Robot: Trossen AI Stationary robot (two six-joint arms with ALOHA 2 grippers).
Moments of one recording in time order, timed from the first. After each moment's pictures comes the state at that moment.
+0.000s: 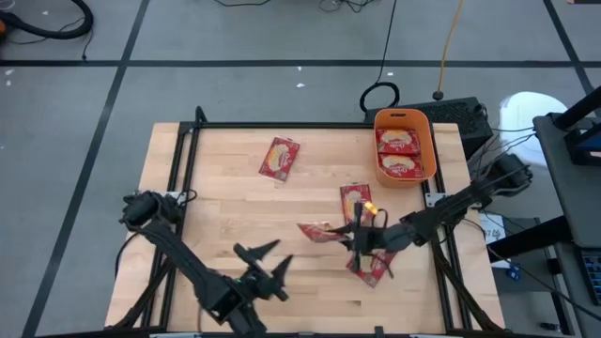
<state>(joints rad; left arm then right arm) -0.77 1.95 1.54 -0.69 -1.55 -0.50 0.49 1.38 0.59 0.62 0.57 -0.22</state>
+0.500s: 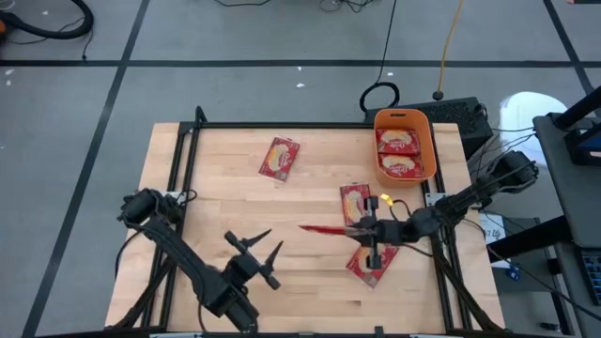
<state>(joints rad) -0.77 1.93 1.54 -1.21 -1.55 -1.39 0.48 1.29 0.41 1.15 0.42 -0.25</state>
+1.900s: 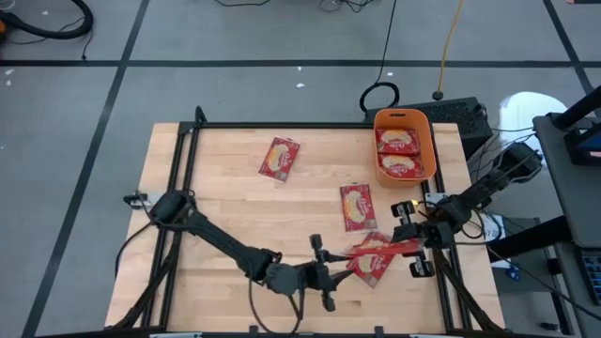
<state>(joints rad) -0.51 2.09 1.54 0.52 -0.70 0.25 0.65 1.12 0.21 1.55 0.18 -0.38</state>
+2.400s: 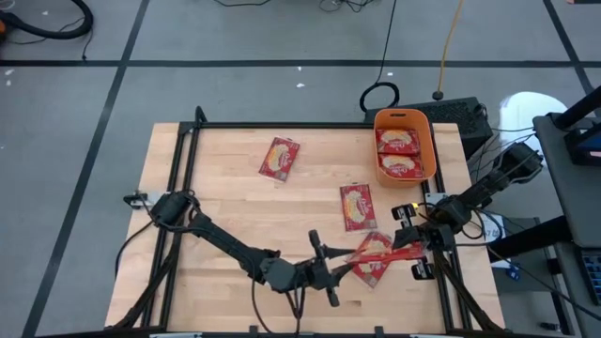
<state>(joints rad) -0.50 2.13 1.54 0.77 -0.76 0.49 0.66 1.12 0.20 1.55 0.13 -0.39</state>
